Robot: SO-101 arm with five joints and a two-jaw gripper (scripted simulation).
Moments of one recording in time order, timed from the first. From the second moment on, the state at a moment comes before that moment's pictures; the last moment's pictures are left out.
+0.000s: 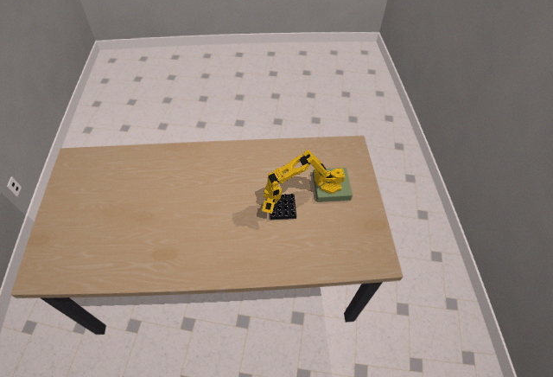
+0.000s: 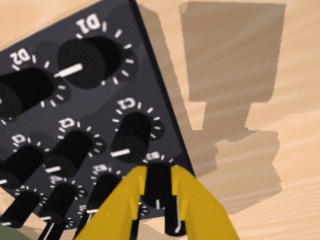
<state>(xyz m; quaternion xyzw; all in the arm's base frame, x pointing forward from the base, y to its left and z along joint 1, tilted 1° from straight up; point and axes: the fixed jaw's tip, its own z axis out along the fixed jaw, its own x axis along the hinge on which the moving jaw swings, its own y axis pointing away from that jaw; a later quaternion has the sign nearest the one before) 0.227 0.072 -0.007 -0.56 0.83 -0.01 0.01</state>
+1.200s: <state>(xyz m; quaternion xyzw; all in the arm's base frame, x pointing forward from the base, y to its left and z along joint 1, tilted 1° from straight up) 0.230 0.074 -0.007 -0.31 0.95 0.00 0.01</state>
